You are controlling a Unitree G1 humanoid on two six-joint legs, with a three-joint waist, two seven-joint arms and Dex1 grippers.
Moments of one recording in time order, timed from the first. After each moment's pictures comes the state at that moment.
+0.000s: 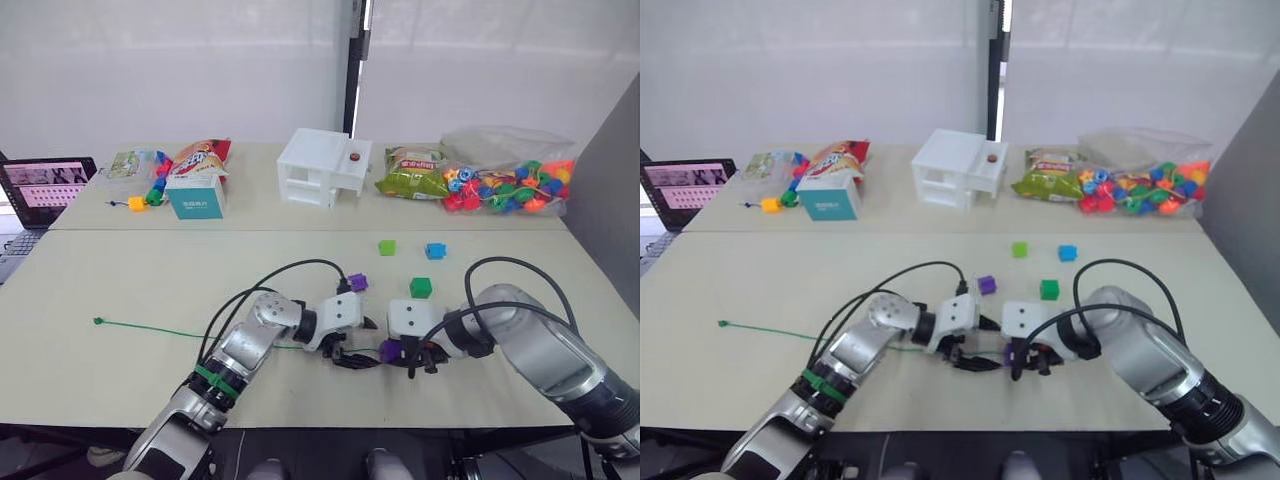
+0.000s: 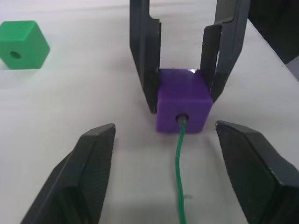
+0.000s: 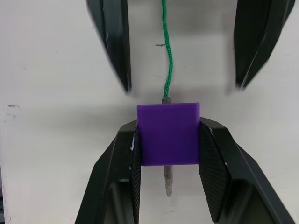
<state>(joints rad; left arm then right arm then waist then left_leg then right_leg) -0.59 0.32 -0.40 0.20 -0.08 0.18 -1.16 -0.52 -0.89 0.44 -0.42 0.02 0.77 1.21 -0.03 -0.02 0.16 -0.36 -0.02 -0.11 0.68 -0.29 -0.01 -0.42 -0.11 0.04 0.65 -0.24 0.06</state>
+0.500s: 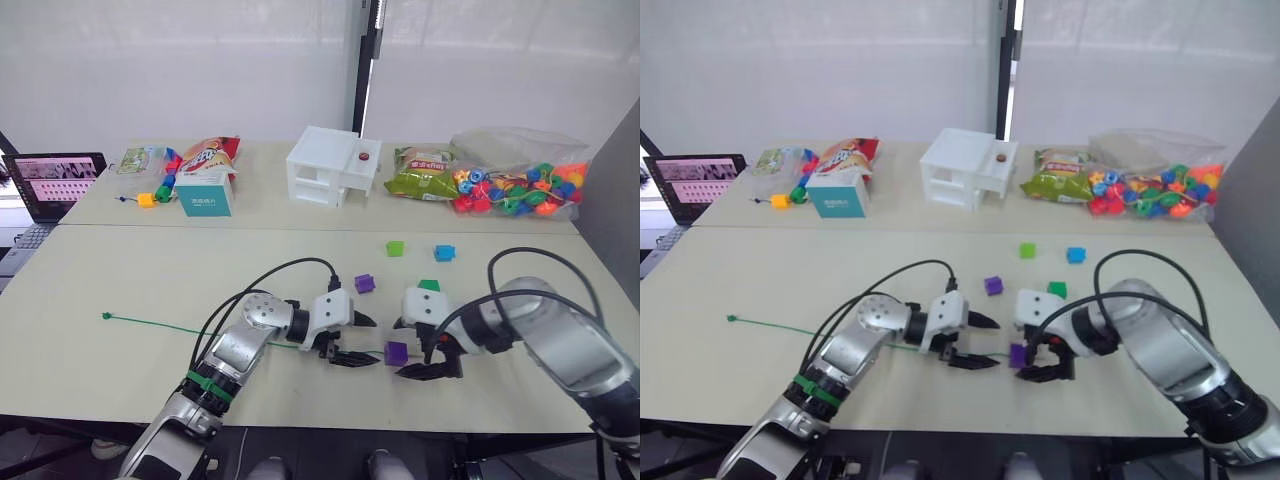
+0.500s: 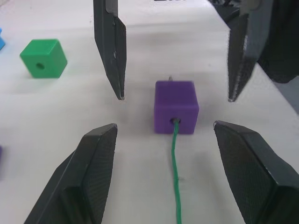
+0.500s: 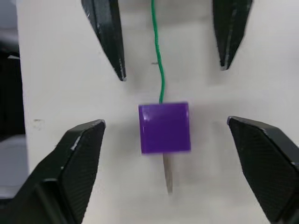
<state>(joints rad) -0.57 0.25 -0.39 0.19 -0.12 0.13 -1.18 -0.47 -0.99 0.26 -0.47 0.20 0.86 1.24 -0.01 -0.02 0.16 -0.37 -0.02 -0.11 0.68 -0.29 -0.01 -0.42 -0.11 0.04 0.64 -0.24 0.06</state>
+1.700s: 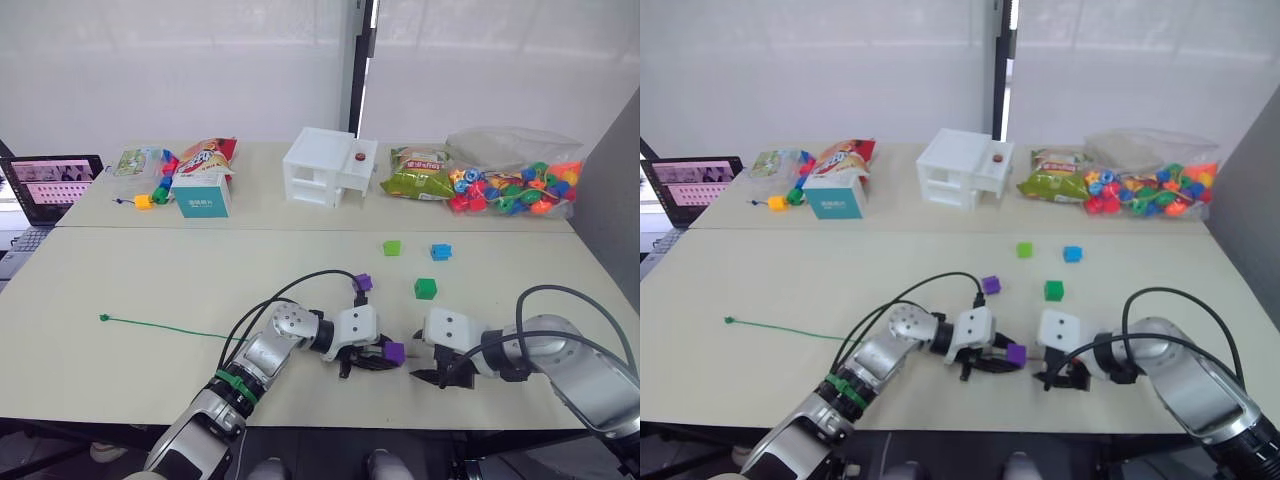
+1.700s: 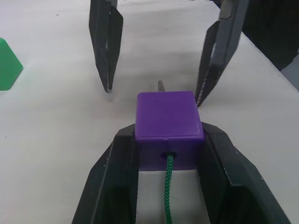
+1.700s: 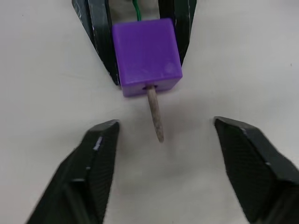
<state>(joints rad) -0.60 0.17 -0.48 0.36 -0.04 0.02 -1.13 -0.22 -0.99 0.23 -0.44 0.16 0.61 0.99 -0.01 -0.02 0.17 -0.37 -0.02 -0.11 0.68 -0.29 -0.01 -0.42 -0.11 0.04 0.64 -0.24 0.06</state>
